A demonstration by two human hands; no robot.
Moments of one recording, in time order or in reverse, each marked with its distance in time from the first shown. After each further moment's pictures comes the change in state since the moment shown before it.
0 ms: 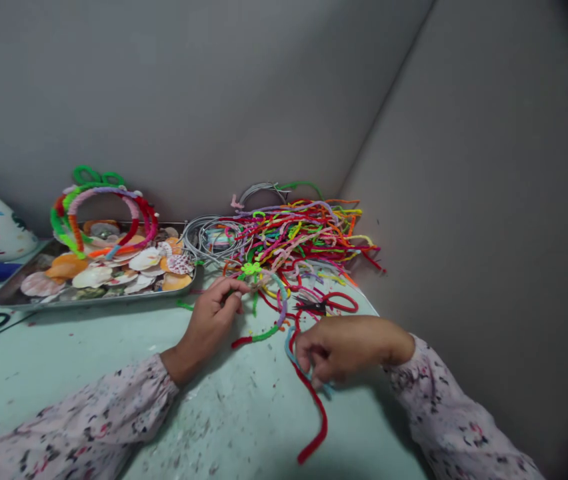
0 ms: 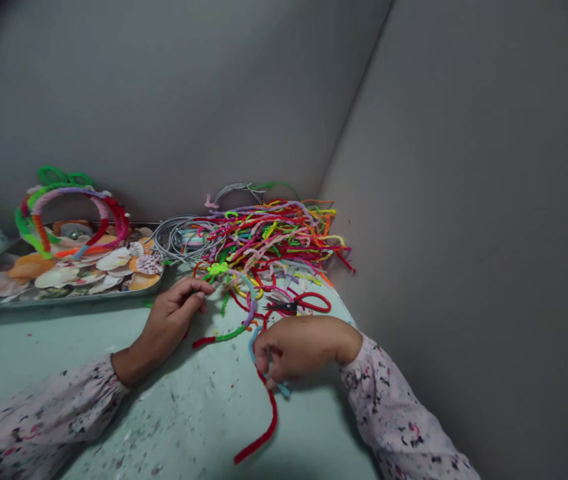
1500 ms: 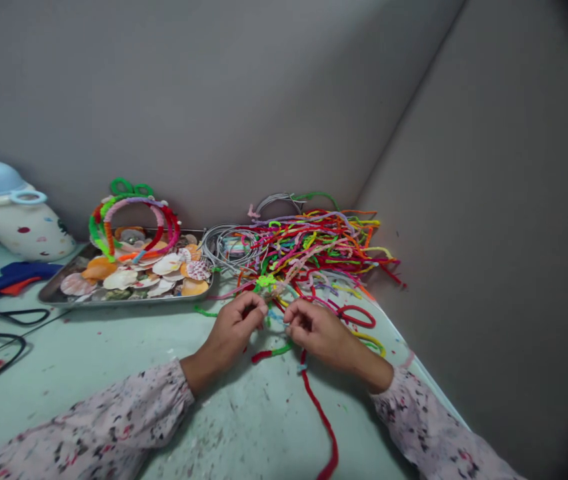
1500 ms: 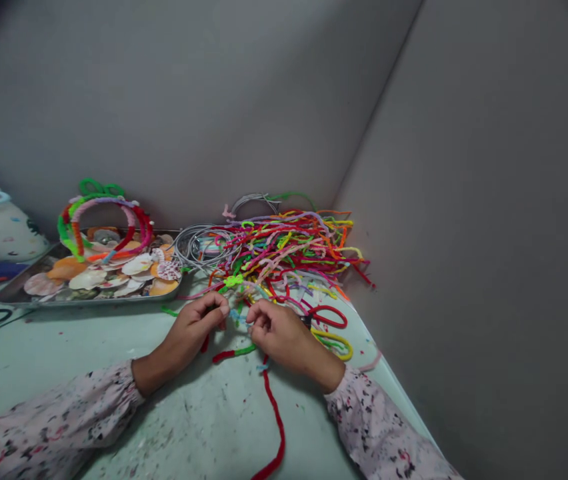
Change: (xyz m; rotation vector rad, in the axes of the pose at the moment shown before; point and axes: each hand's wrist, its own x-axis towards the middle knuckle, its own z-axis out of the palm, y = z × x) left_hand -0.005 0.003 0.003 -0.249 -0.164 -0.093; right_hand 0.055 -0.002 0.021 0.199 0.788 -0.234
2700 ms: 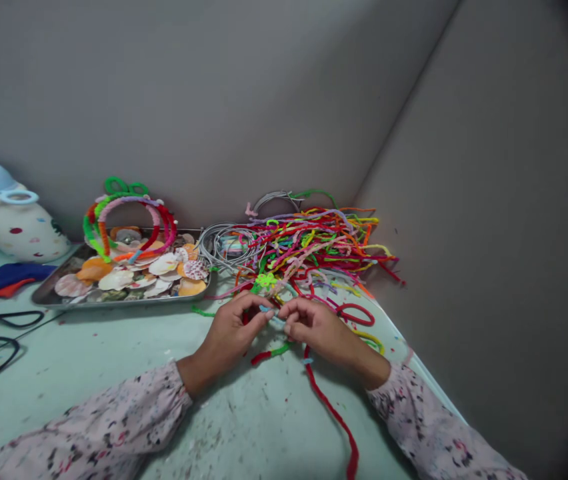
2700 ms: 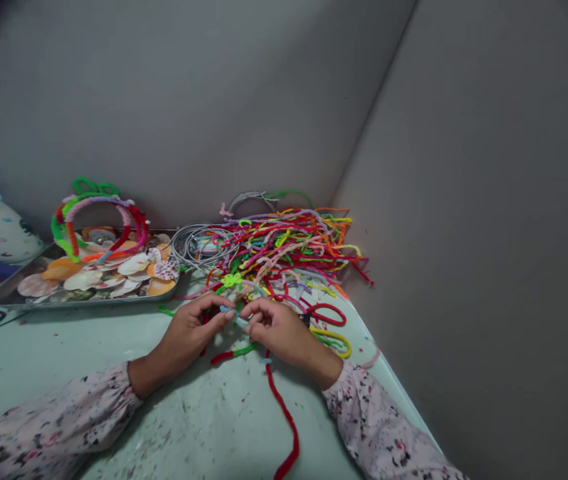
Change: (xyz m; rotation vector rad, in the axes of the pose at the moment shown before) left_hand -0.001 -0.001 0.000 0.240 0.027 0.127; right_hand 0.003 0.005 0.003 0.411 -0.052 0.108
